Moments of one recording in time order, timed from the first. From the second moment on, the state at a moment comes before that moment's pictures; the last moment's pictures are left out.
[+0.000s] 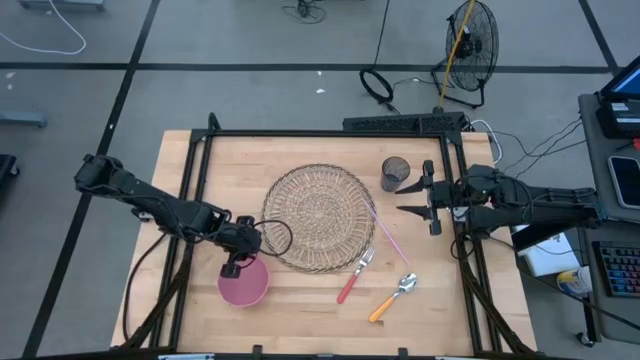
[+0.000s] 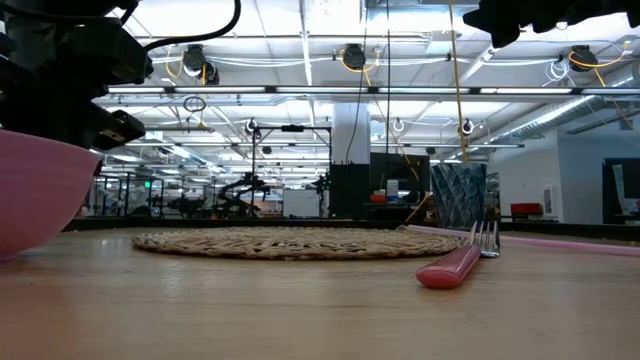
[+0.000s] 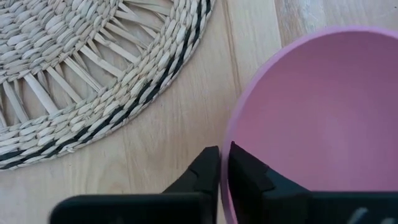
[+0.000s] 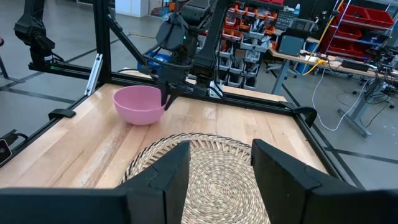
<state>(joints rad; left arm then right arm) -0.32 1.19 0.62 -0.55 0.08 -0.22 -0.06 0.53 0.56 -0.16 -0.10 -0.17</state>
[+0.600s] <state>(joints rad) -0.32 1.19 0.62 -0.55 0.08 -0.25 -0.06 0.53 0.56 -0.16 -0.10 -0.17</state>
